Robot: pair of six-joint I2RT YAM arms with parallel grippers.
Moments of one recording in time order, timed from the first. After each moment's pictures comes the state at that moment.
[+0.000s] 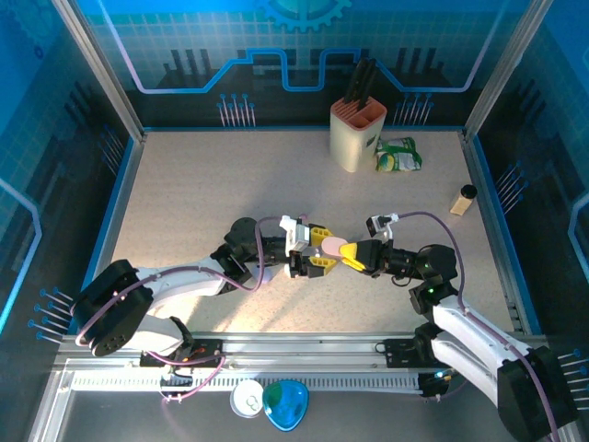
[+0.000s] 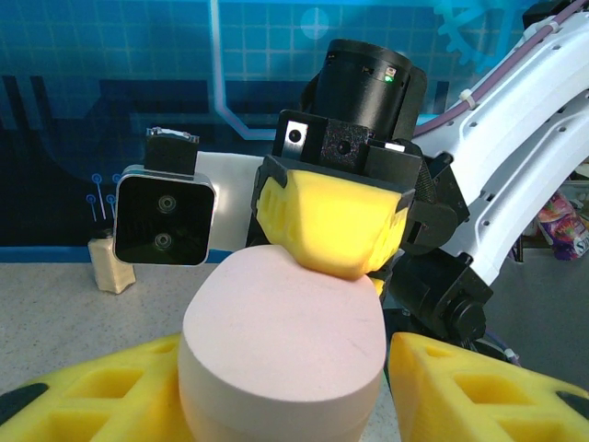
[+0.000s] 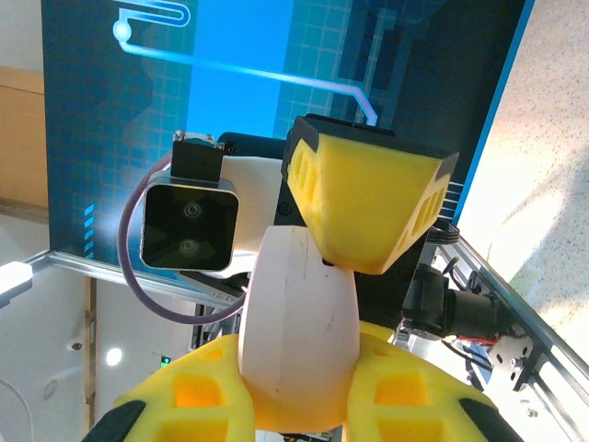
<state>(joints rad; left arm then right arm) -0.79 1.39 0.60 0.89 0.75 -0.07 0.36 0.83 0.21 0.93 -1.01 1.64</state>
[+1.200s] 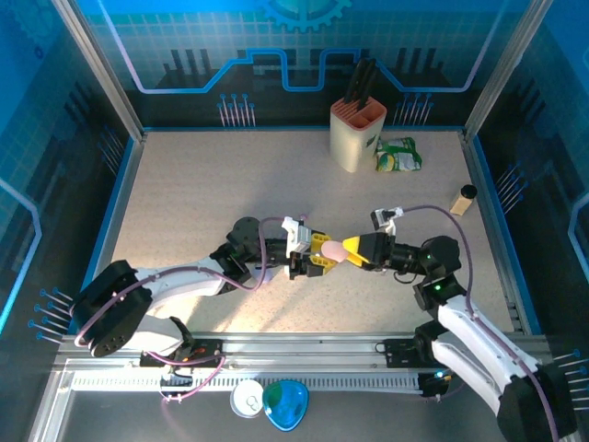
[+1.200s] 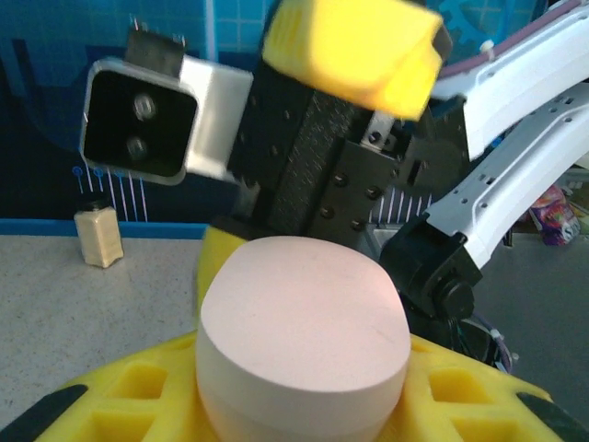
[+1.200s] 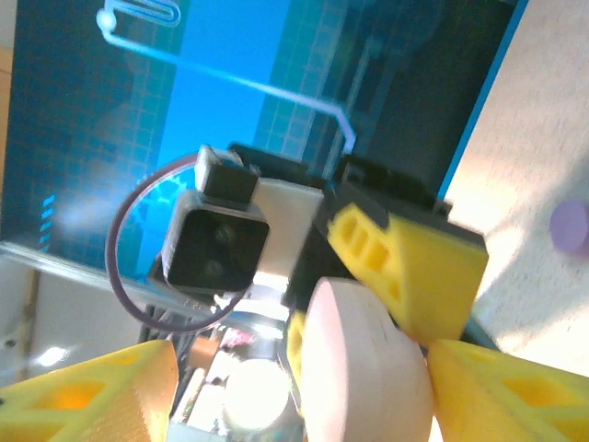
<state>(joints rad) -0.79 1.37 0.60 0.80 0.76 -0.06 0.31 0.73 0.34 0.57 -1.02 1.38</state>
